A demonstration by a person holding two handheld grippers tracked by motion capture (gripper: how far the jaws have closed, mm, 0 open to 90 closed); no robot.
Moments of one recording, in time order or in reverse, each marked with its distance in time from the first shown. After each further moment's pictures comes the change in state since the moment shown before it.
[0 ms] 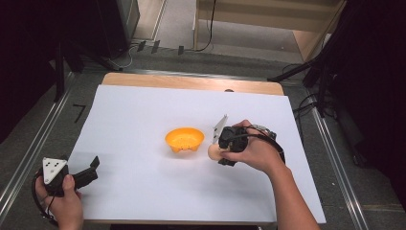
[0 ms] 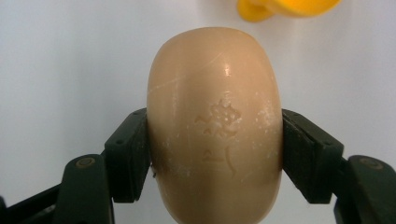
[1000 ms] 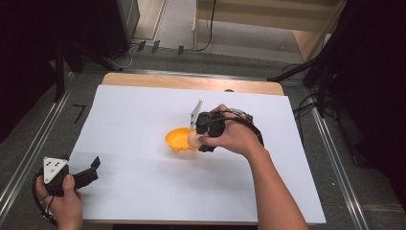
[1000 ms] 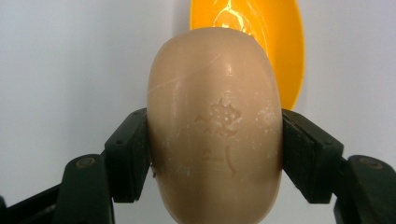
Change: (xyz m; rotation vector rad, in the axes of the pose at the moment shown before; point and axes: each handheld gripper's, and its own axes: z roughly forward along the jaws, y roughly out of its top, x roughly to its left) left arm 0.000 0.000 0.001 0.010 -0.026 0.003; right arm -0.021 0.068 -0.002 -0.020 0.007 -0.085
